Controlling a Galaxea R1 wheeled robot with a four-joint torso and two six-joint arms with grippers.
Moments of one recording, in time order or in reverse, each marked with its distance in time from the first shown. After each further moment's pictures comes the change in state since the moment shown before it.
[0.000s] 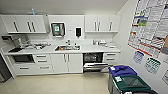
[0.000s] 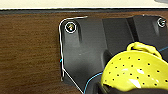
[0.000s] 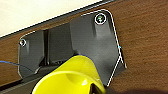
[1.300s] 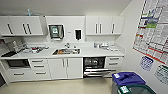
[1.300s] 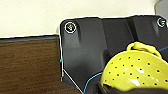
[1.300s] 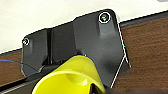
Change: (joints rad) left arm 0.003 0.008 -0.002 0.001 0.004 0.000; right arm 0.001 0.010 0.001 0.000 -0.005 0.000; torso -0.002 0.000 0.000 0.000
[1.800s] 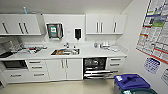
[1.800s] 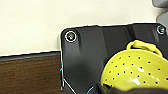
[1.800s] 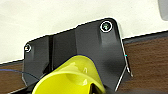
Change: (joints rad) left arm -0.023 0.002 -0.003 0.002 -0.011 0.001; right arm 0.022 0.000 -0.001 -0.001 0.010 -0.001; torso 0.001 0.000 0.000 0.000
